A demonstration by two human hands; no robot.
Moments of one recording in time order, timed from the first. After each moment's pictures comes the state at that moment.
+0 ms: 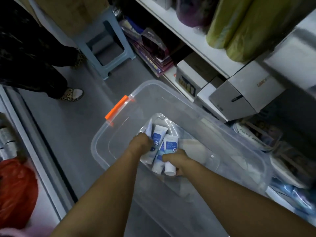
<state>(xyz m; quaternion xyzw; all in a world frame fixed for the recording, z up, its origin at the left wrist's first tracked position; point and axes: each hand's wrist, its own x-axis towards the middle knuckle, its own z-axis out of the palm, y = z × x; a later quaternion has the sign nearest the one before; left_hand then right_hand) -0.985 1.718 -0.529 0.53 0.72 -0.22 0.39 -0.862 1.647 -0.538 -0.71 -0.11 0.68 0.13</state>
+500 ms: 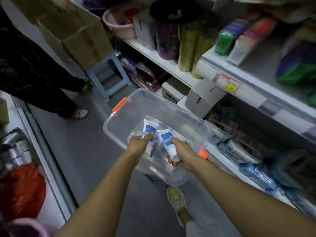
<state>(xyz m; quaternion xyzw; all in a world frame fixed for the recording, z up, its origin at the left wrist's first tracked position) -0.958 1.566 -0.361 0.34 0.70 0.18 0.60 -0.810 1.528 -0.381 -0.67 -0.16 0.67 0.27</state>
